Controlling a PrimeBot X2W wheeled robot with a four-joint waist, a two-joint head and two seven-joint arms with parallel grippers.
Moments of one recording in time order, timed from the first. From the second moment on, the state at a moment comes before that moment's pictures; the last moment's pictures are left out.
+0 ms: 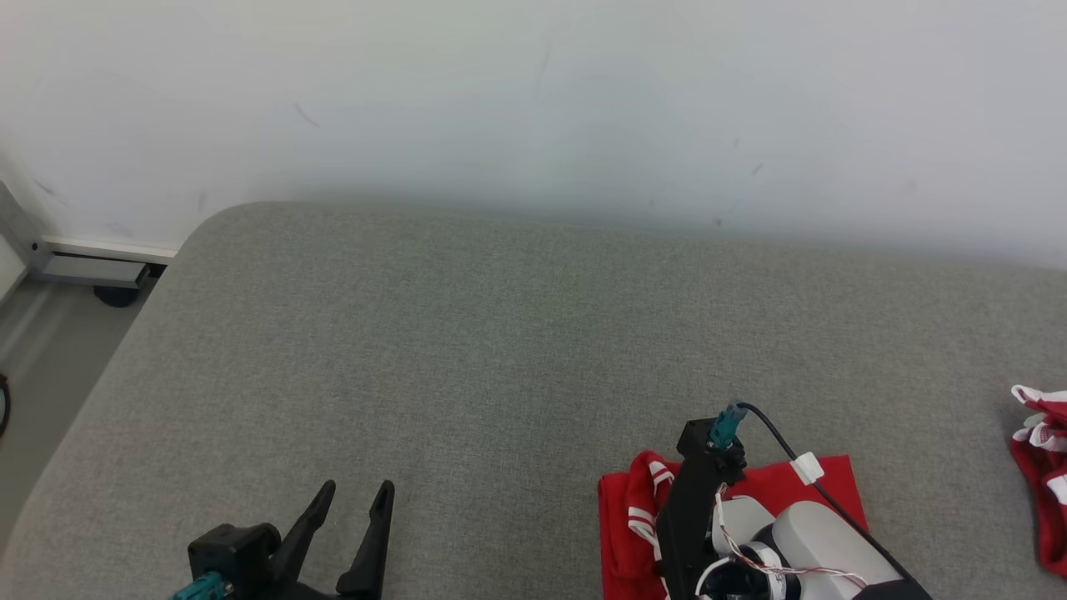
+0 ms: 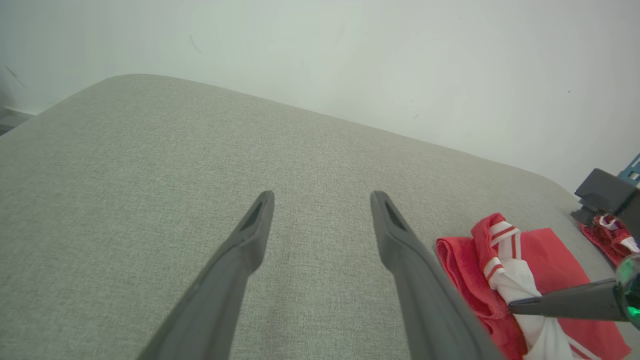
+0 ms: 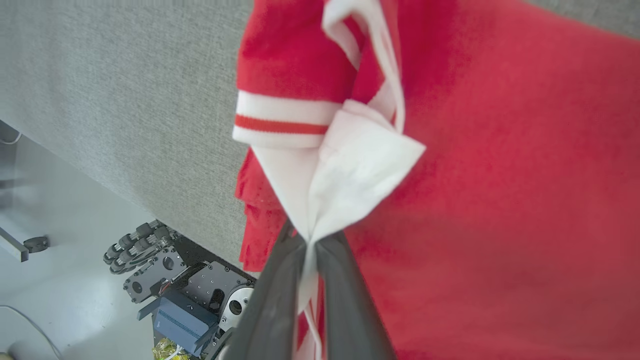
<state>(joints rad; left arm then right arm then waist) -0.05 0.24 -0.45 0.11 -0.51 0.08 -0.07 -0.35 -0.06 0.42 0.43 0.58 -0.11 0.98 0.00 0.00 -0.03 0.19</state>
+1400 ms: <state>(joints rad) -0.03 0.26 -0.44 0.08 -0.51 0.09 -0.09 -0.17 -0.29 0.16 0.35 0.45 -0.12 0.78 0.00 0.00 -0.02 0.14</state>
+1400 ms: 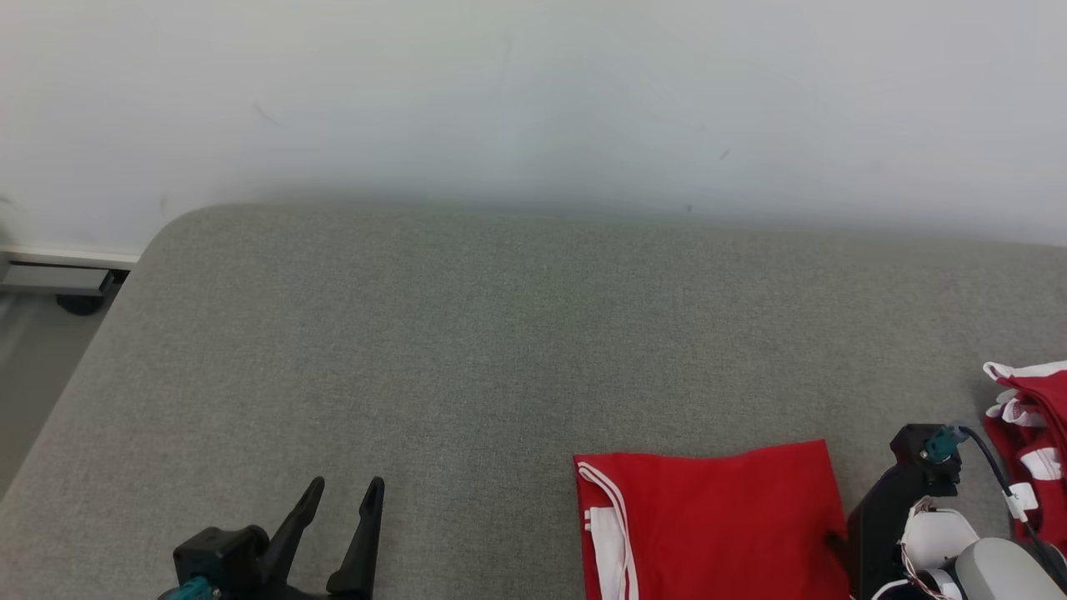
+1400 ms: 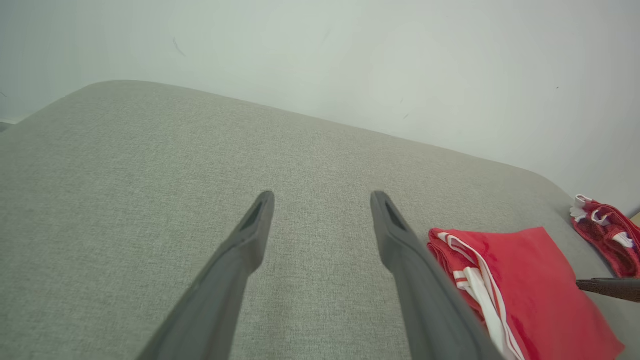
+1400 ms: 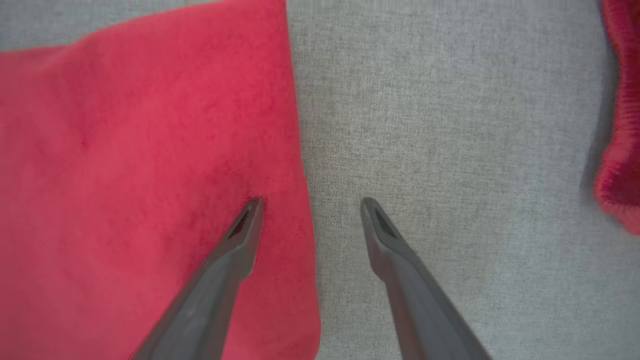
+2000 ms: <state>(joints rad) -0.05 0.27 -0.43 0.08 -0.50 0.09 -0.08 -0.09 -0.21 0.09 0.33 0.38 -0.12 0.59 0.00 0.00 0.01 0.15</state>
